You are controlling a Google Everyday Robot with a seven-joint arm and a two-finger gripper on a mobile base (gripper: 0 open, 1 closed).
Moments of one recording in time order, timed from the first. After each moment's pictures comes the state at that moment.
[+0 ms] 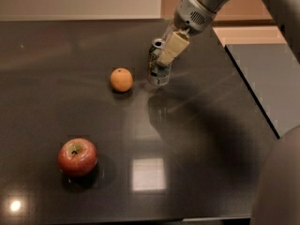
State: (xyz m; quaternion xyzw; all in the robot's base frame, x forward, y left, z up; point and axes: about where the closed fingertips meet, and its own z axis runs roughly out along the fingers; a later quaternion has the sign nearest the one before) arm 0.613 -0.044 0.945 -0.65 0.71 0.17 0.22
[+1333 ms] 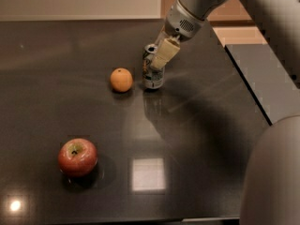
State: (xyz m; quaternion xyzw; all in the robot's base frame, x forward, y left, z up) arm 0.625 -0.027 0.920 -0.66 0.70 0.17 0.21
